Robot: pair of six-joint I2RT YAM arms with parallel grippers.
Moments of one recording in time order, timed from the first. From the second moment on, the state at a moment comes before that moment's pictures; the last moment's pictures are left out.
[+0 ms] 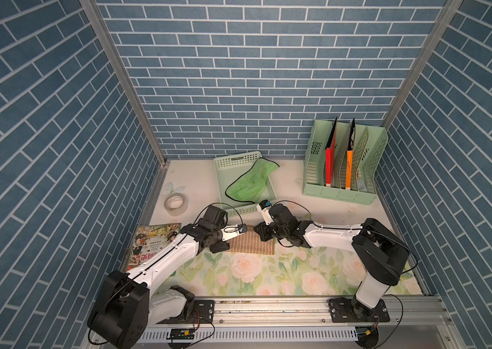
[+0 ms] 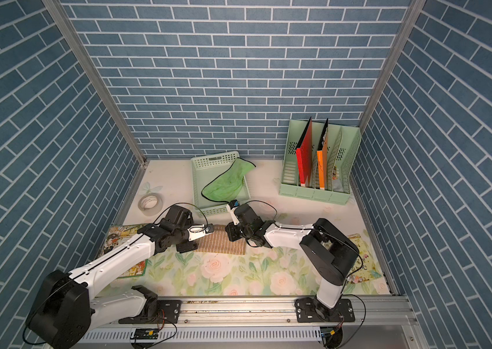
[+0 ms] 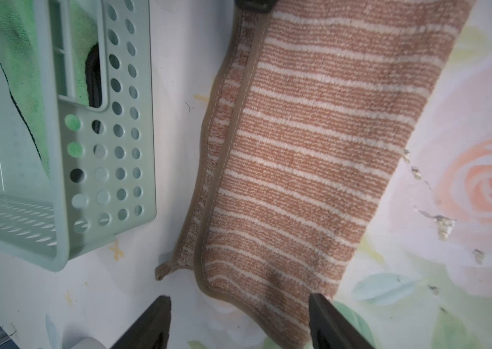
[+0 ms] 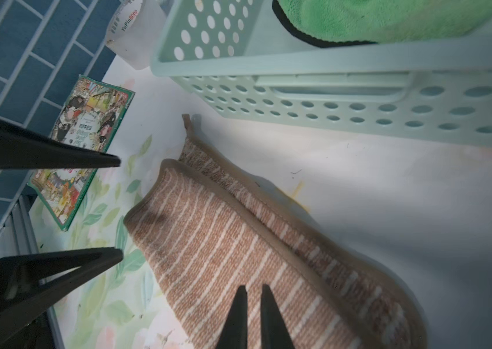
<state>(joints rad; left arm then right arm) -0.46 1.19 0.66 -0.51 -0.01 0.91 0.91 1.79 0.93 0.12 -0.19 0.46</state>
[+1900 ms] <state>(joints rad) -1.07 1.29 0.57 -0.40 0.17 0.89 0.74 1.81 0.83 0.11 -0.45 0.50</state>
